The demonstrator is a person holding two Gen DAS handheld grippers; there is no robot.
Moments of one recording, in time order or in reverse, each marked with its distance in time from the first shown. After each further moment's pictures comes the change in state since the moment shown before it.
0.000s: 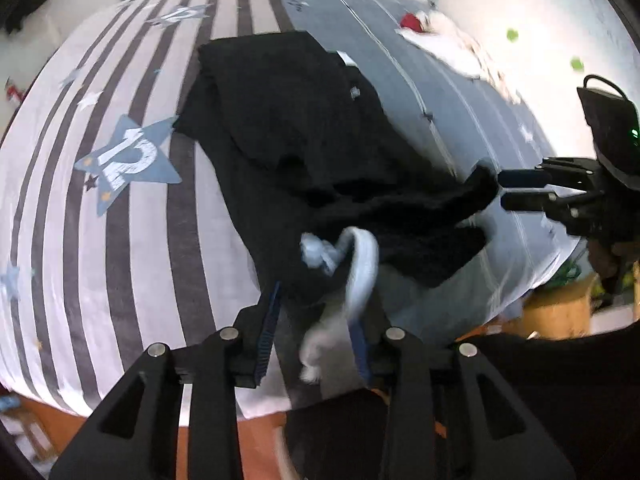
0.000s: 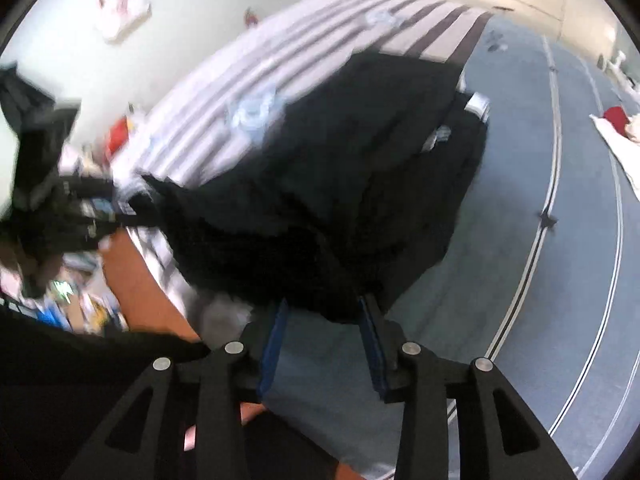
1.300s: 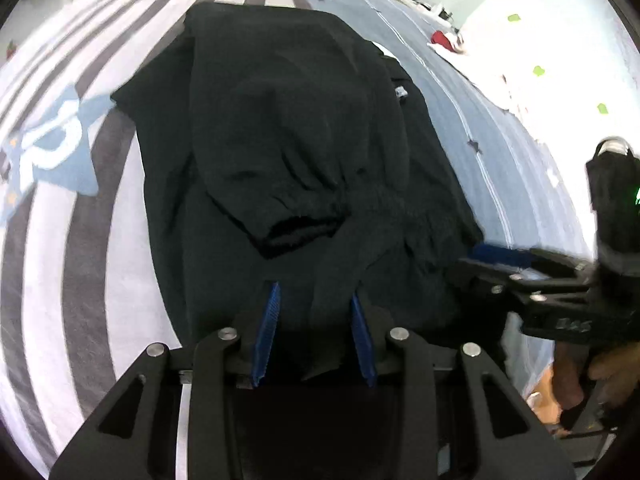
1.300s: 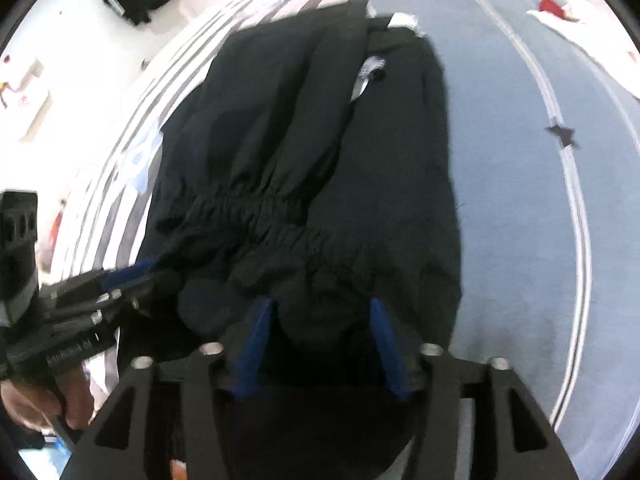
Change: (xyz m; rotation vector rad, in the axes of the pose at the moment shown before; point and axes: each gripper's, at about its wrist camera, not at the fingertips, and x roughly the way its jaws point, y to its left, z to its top) left arm 0.160 0.031 0.041 -0.078 -0.082 -0.050; right arm 0.148 -0.044 0.017 0.358 -0.041 -0.162
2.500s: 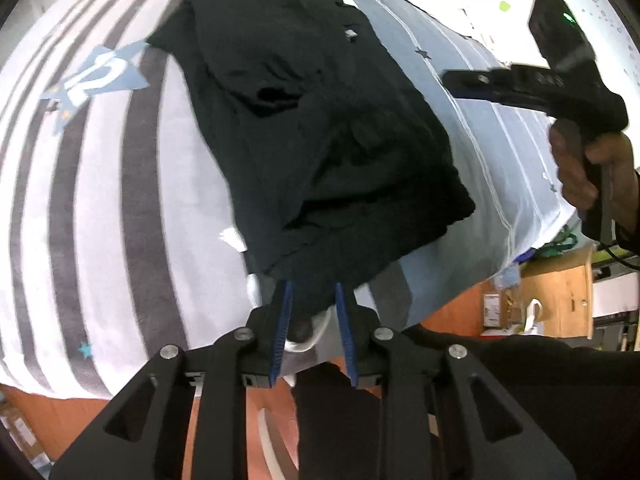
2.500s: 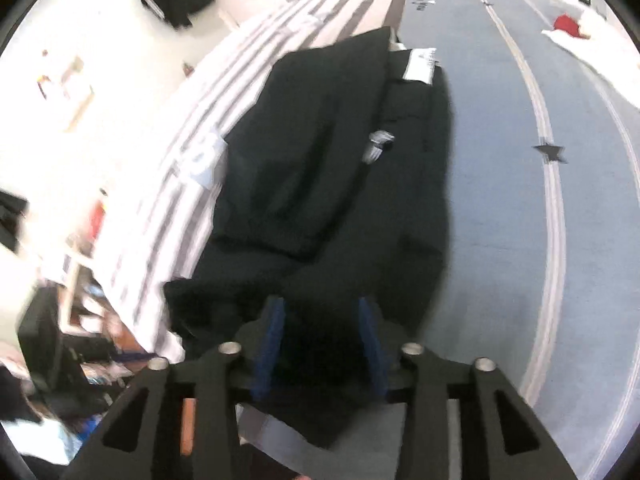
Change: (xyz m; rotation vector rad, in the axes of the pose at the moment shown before) left arm -0.114 0.009 -0.123 0.093 0.161 0.010; right arm -0.060 -0.012 -0.011 -0.066 -0.002 0.205
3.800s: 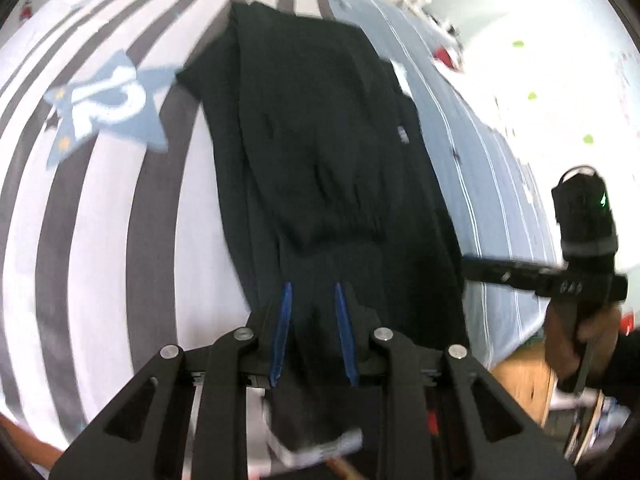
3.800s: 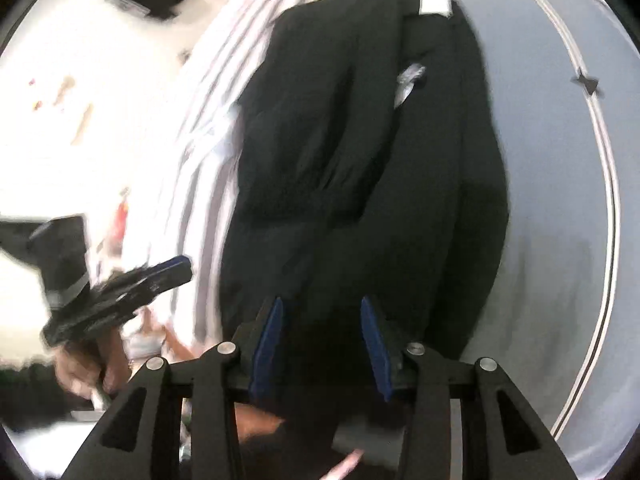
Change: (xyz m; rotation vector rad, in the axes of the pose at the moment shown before) left arm -0.021 0.077 0.075 -0.234 -0.143 -0.118; right arm 0.027 -0.004 -0.002 0.153 0.142 0.101
